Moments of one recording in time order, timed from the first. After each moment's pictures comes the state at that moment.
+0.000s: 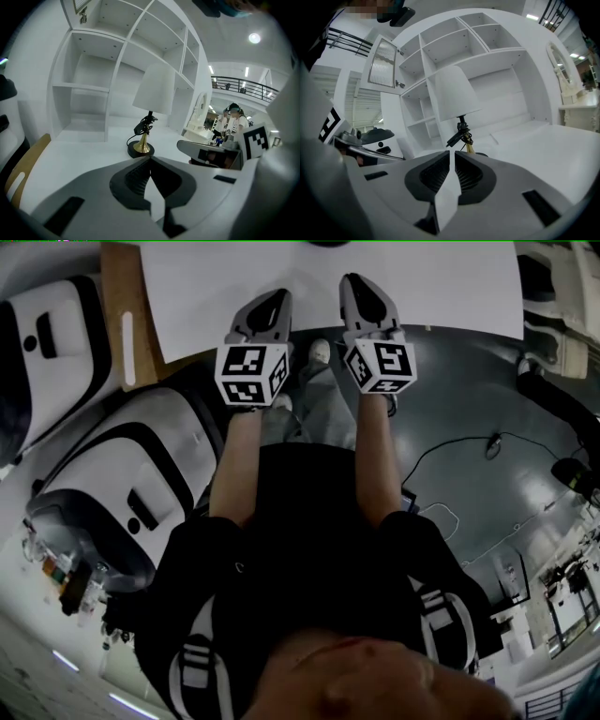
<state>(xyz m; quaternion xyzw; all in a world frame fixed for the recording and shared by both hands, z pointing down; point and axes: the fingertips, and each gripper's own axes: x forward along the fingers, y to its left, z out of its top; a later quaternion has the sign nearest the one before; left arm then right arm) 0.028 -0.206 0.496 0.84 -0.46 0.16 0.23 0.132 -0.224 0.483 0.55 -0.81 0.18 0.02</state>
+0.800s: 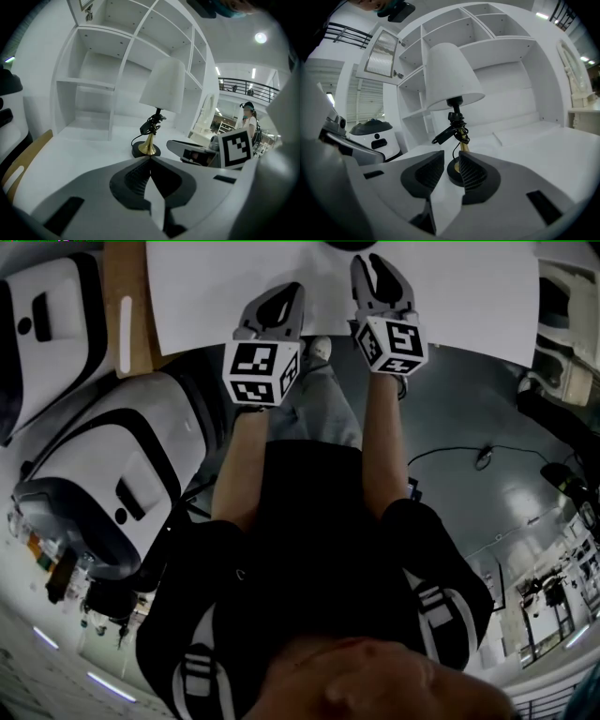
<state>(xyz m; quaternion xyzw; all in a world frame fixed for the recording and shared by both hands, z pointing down) 0.027 -0.225 0.512 0.82 -0.49 0.15 0.25 0.131 -0.283 0.518 0.54 -0.83 0.16 0.06</state>
